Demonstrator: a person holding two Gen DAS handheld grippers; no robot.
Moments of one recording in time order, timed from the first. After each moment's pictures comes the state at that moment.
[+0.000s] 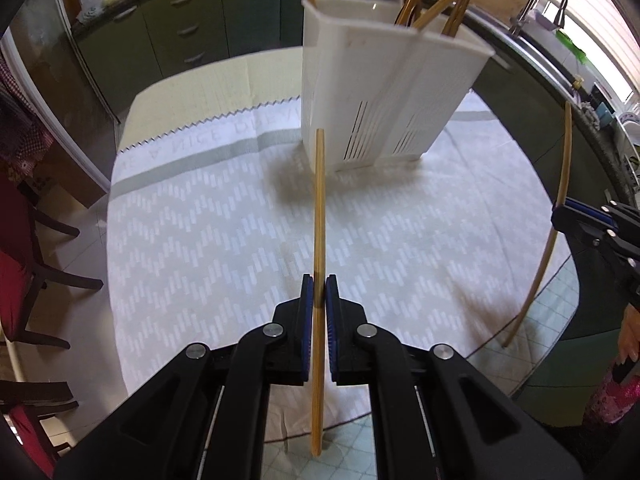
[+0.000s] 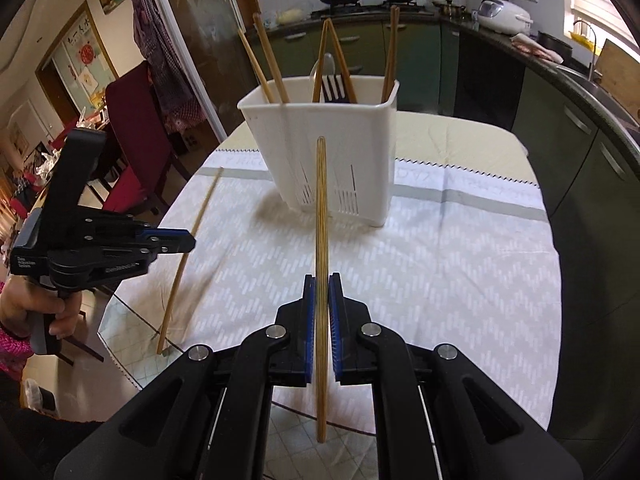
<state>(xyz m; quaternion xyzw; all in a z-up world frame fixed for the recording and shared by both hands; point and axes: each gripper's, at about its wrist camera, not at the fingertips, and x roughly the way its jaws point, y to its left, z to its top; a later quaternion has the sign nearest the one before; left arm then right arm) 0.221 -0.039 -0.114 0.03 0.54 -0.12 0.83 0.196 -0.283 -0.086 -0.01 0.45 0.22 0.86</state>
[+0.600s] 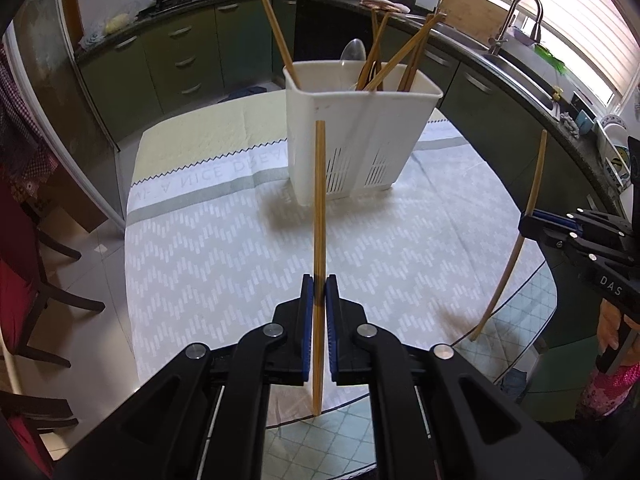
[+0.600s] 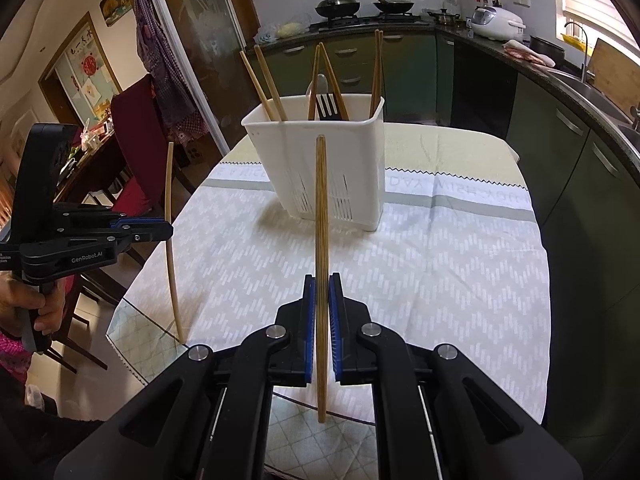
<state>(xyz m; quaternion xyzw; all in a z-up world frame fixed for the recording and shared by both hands) 0.198 -0.046 -0.071 0.03 0.50 -0.14 0.86 0.178 -0.299 -0.072 0.00 0.43 0.22 0.87</state>
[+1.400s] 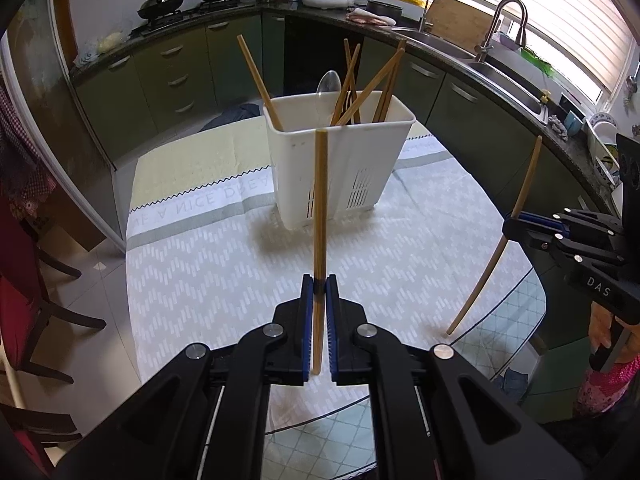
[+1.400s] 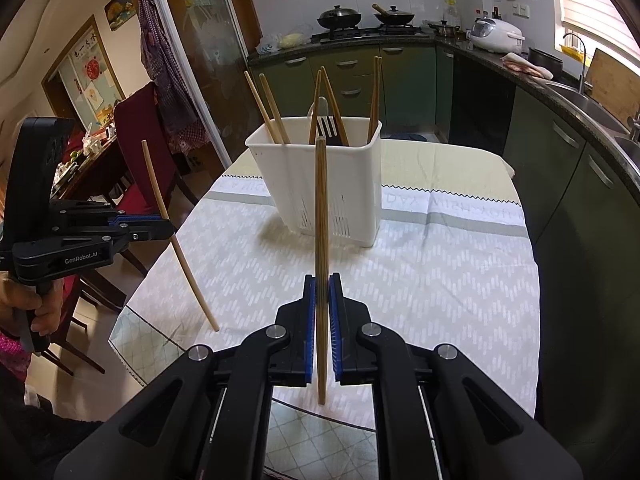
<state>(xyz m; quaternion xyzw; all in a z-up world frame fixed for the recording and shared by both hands) 0.194 -0.061 -0.047 0.04 0.47 -0.15 0.87 0.175 -0.303 -0.053 0.00 0.41 0.23 0.88</state>
